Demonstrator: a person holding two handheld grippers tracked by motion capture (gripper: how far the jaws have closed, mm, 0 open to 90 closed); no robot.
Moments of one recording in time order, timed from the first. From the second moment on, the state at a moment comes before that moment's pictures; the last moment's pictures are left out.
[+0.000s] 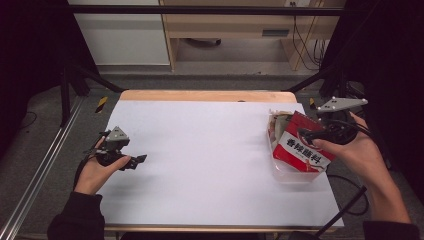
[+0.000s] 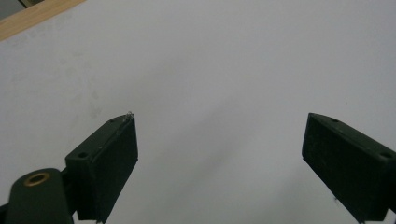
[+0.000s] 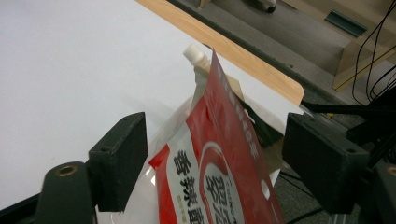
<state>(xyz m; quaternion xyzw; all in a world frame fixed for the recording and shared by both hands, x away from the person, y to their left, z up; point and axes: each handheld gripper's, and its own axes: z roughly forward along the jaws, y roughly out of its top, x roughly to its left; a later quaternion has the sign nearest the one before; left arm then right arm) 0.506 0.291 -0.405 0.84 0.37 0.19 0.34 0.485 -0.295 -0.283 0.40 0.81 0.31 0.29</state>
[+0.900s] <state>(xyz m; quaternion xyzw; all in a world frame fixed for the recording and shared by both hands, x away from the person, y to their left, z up) 0.506 0.297 -0.403 0.84 0.38 0.19 0.34 0.495 -0.230 -0.245 0.41 0.78 0.34 0.34</state>
